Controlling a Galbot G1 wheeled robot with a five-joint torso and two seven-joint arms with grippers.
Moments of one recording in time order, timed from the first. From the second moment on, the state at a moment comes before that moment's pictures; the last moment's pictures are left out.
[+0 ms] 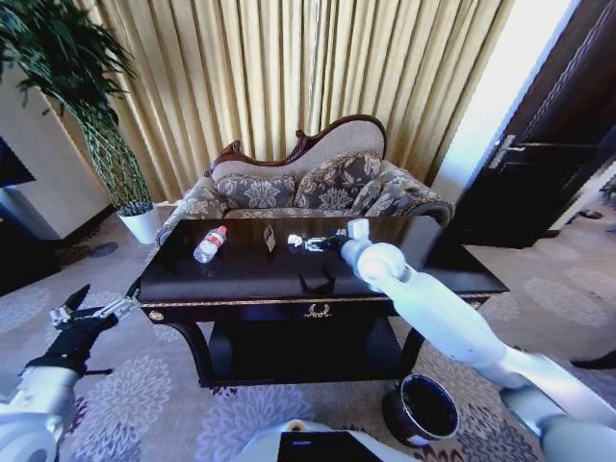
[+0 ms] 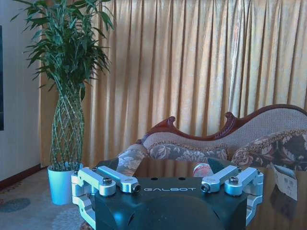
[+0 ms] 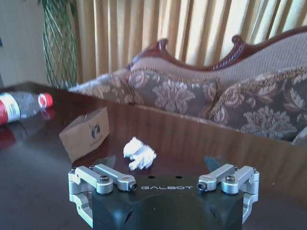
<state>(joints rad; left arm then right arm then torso) 1.84 -1.32 -1.29 -2.50 -0.74 0.36 0.08 -0.40 0.94 -0.26 1.86 1.08 -0.70 0.51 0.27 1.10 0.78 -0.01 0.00</state>
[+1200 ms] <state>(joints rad) 1.83 -1.33 -1.28 -2.50 -0.74 0.37 0.07 -0.24 1.16 -0.37 1.56 1.18 -0.72 0.58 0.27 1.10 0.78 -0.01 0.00</state>
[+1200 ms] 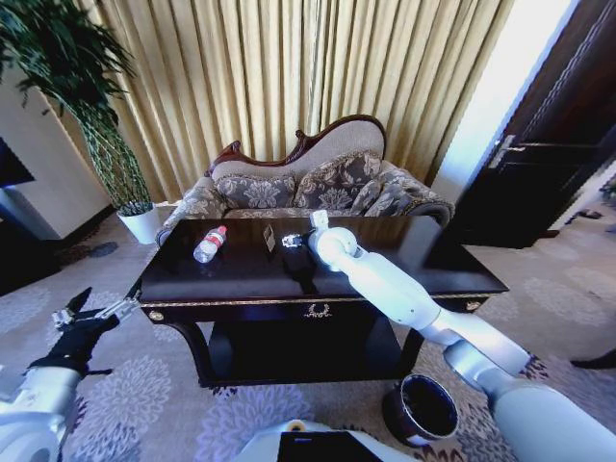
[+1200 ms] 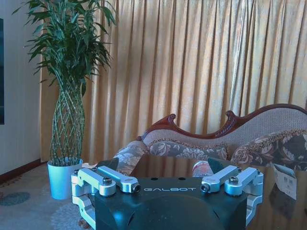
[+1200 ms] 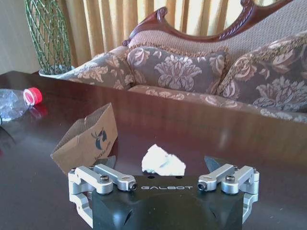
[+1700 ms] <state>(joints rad) 1.83 -1.33 -1.28 -2.50 -0.75 0.37 0.07 -0.22 1.15 -0.39 1.53 1.18 -0.71 0.58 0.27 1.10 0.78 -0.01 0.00</state>
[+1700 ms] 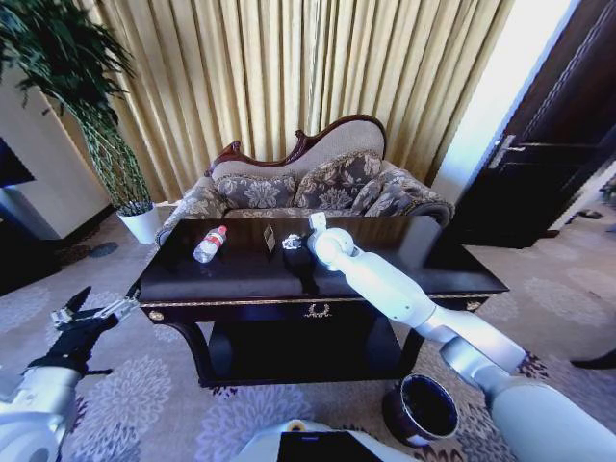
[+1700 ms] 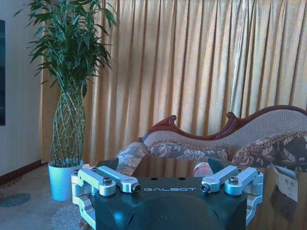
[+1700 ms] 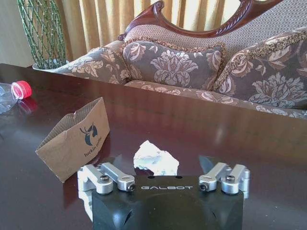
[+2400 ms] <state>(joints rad) 1.82 -1.32 -1.28 -2.50 -0.75 0.37 0.07 -0.23 1.12 -0.39 1.56 1.16 -0.71 0.58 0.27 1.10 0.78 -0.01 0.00</state>
